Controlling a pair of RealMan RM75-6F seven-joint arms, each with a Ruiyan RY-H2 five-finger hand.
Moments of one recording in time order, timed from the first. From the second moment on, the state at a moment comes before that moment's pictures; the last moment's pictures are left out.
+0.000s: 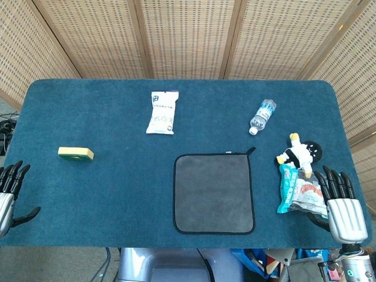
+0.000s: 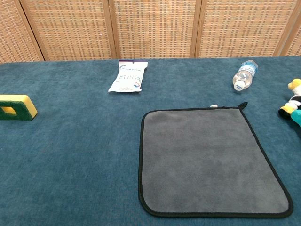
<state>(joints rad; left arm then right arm) -0.06 -1.07 -0.01 -1.68 1.54 1.54 0.09 0.05 -1.17 0.05 -1.66 -1.60 1.58 -0.16</state>
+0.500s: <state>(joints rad) -0.06 -1.06 -0.04 -1.68 1.51 1.53 0.06 0.18 -1.17 0.09 -1.68 -1.60 1.42 -0.14</state>
